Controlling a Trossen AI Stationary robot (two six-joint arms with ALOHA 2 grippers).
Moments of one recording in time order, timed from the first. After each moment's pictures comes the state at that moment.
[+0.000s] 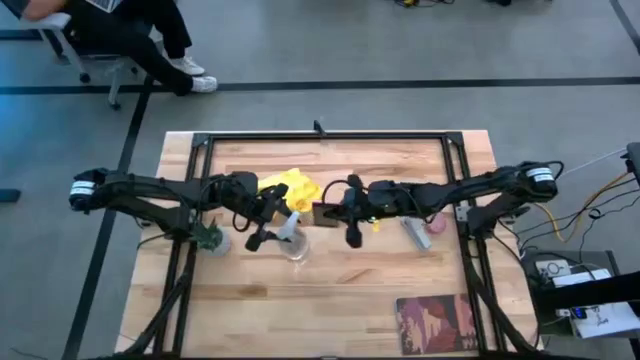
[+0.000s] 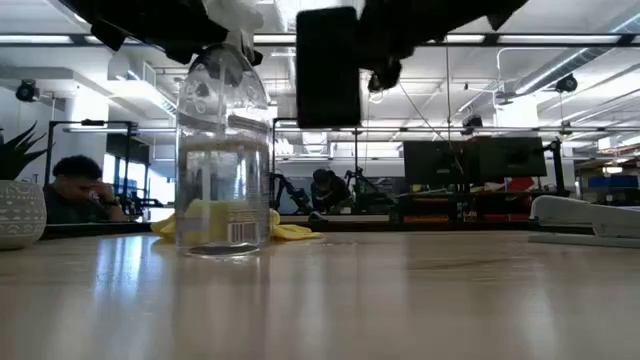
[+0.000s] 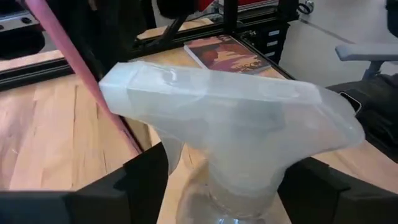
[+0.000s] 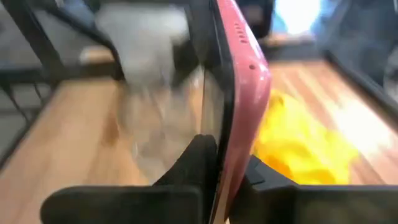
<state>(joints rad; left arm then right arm) 0.05 1.10 0.70 -0.01 0.40 0.24 0.03 1.44 0.96 0.10 0.01 0.10</state>
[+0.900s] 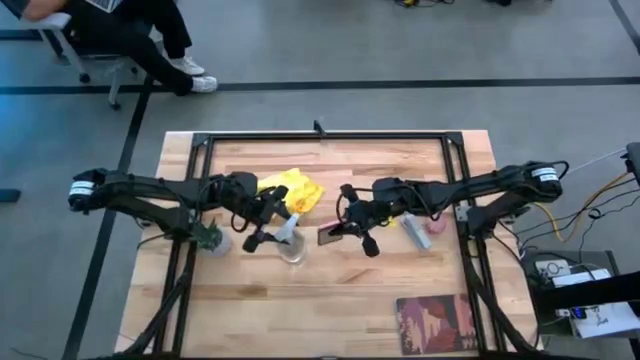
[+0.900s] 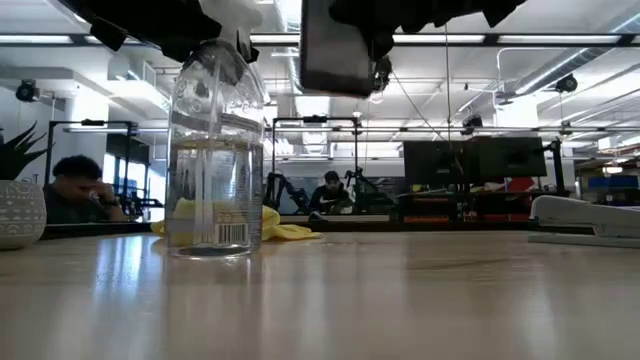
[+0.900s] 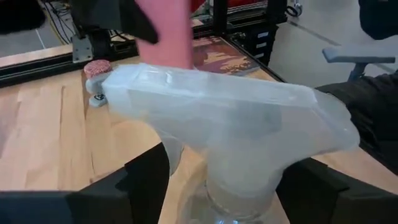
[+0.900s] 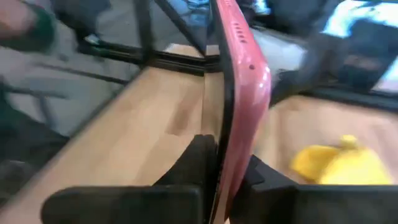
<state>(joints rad) 0.05 1.10 0.70 -0.01 0.44 0.22 0.04 1.42 0.96 0.15 -0.22 -0.18</state>
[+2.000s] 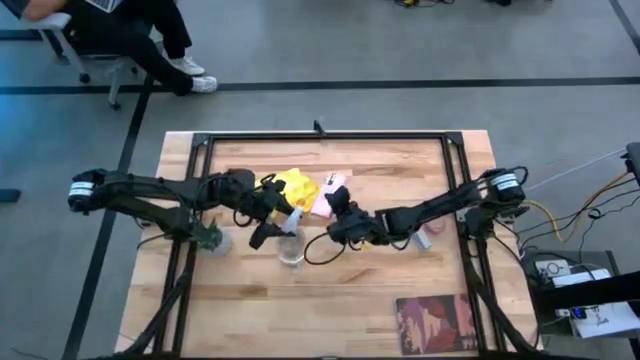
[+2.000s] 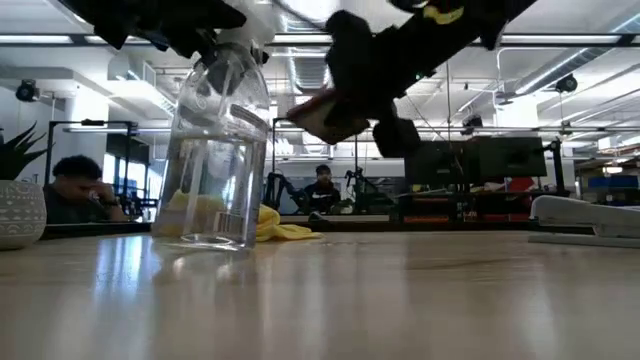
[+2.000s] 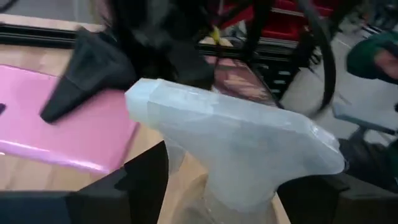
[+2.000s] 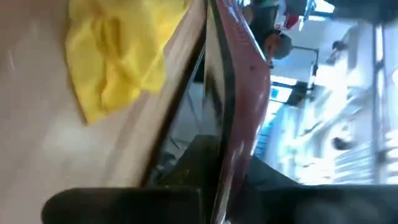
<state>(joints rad) 0.08 1.10 0.70 0.06 0.36 -0.10 0.17 1.79 1.05 0.23 0.93 -1.36</state>
